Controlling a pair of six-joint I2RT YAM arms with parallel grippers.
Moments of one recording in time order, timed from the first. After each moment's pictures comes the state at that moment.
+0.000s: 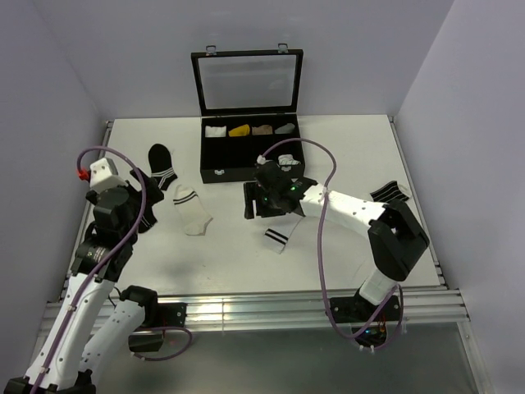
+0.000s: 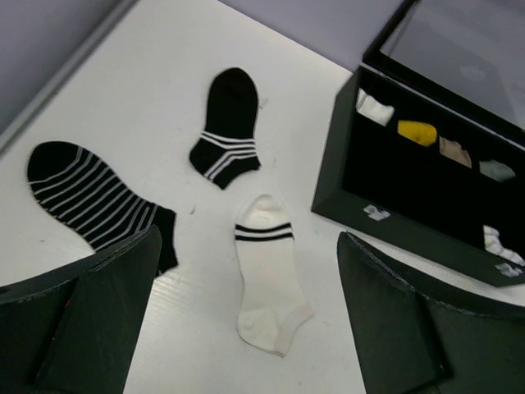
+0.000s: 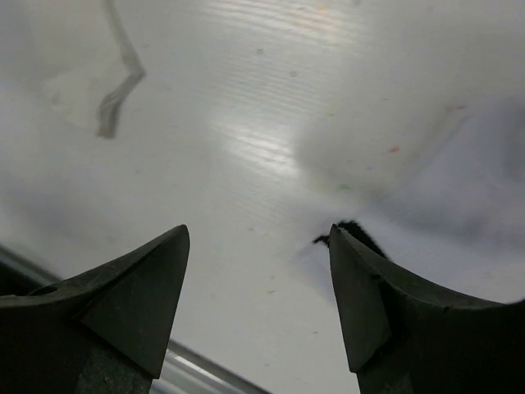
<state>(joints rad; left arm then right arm) -0.27 0.63 0.79 -0.44 -0.49 -0.49 0.79 1.64 1.16 -0.44 -0.01 0.63</state>
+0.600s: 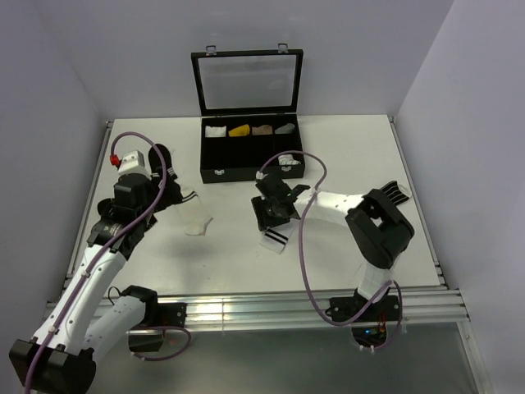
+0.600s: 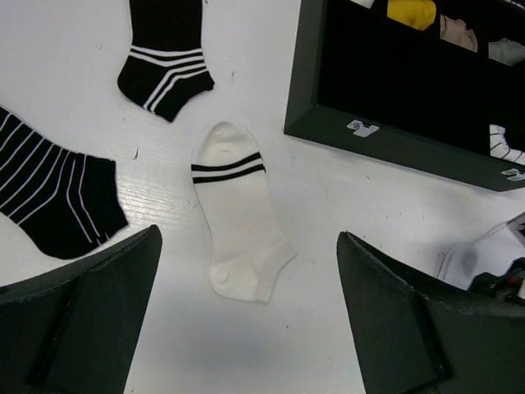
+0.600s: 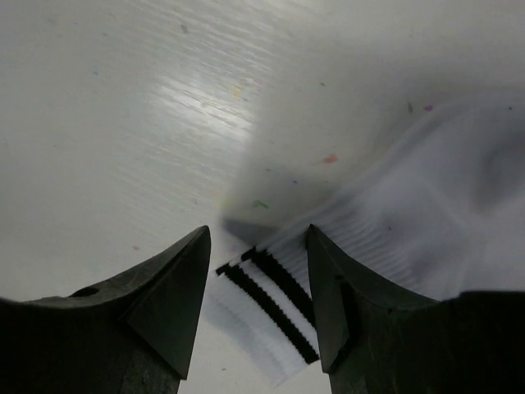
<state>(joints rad) -0.27 0.83 0.79 -0.44 -0.25 -0.50 0.75 1.75 1.05 -0.36 0.01 0.42</state>
